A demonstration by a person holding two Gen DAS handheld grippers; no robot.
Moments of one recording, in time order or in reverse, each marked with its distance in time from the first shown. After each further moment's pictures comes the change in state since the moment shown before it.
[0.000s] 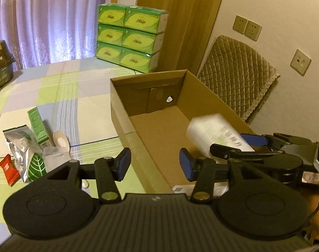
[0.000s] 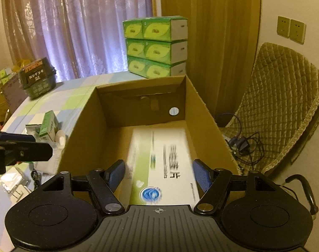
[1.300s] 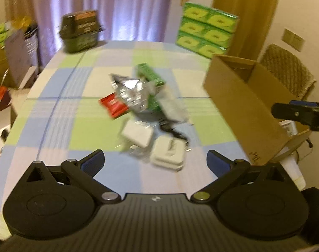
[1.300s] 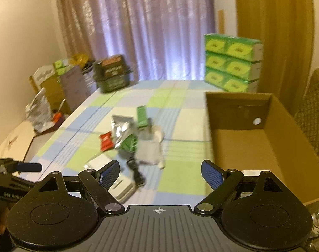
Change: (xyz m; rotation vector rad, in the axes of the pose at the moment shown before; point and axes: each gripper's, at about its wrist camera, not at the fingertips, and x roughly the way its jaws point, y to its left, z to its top) left arm -0.132 0.156 -0.136 -0.161 -0.009 0.235; right arm -0.065 0.168 -0.034 -0.148 -0.022 0.240
